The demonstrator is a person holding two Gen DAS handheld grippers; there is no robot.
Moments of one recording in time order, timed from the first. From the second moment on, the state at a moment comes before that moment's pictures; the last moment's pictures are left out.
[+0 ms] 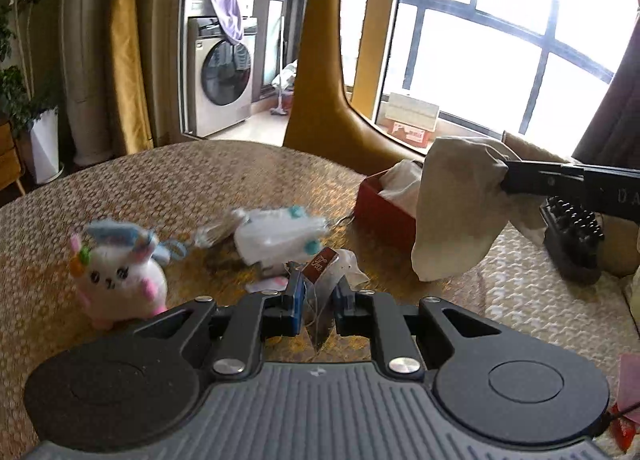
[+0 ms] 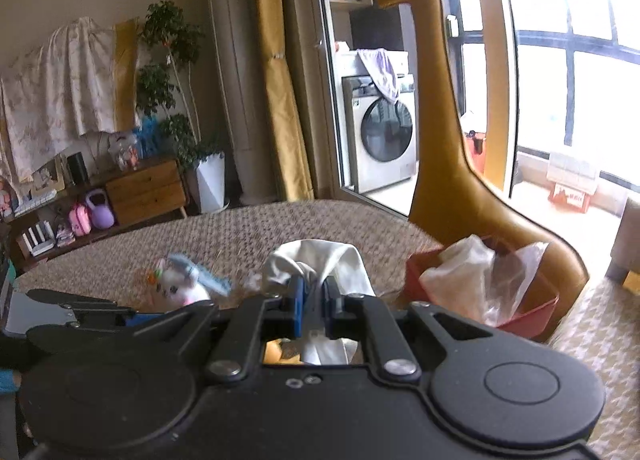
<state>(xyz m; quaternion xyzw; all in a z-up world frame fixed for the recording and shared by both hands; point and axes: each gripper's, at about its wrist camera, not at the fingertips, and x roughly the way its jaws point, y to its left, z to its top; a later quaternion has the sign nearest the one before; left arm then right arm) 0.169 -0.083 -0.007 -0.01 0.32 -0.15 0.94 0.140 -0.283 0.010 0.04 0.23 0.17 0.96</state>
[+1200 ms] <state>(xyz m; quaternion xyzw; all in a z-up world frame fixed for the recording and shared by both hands) 0.314 -0.270 -0.018 0.06 0.34 -0.24 0.91 0.260 -0.406 -0.013 0.07 0.25 0.05 0.96</state>
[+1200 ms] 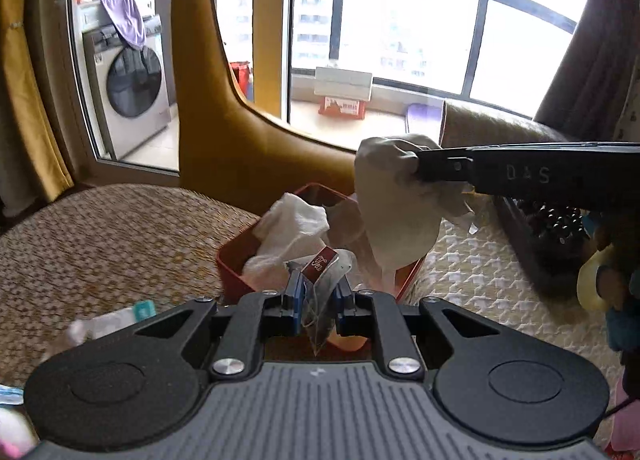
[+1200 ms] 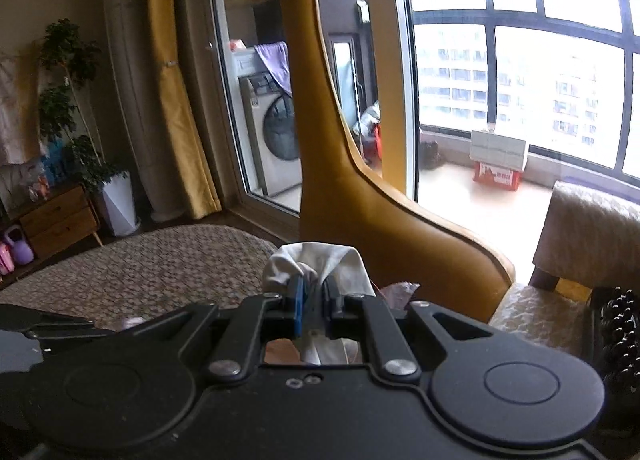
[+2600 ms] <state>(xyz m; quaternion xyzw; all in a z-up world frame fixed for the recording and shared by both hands) 0.409 -0.328 -0.113 0.06 0.44 -0.22 0.87 0.383 -0.436 -0.128 0.12 0.42 0.01 0.90</state>
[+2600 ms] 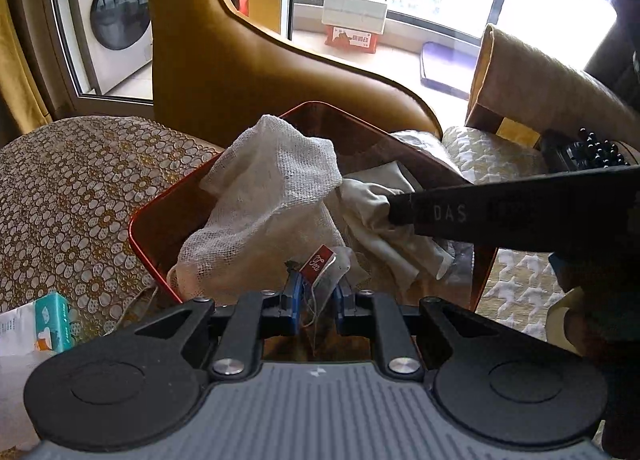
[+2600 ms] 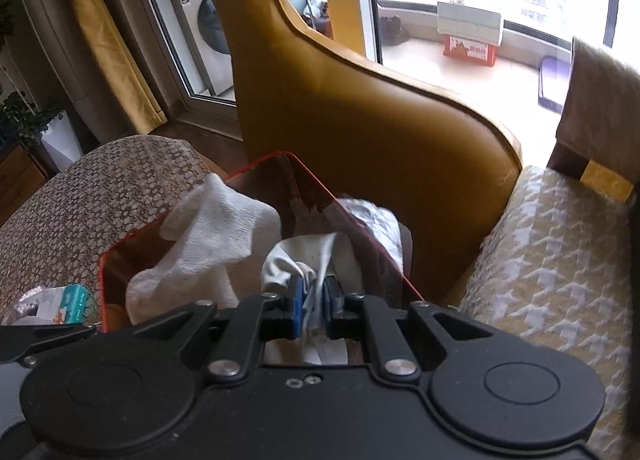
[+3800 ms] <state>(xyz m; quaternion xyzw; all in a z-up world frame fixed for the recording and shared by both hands) 0.329 -0.266 -0.023 0.03 0.36 -0.23 0.90 0.311 -0.412 -0.058 0.12 0.39 0.04 0.91</state>
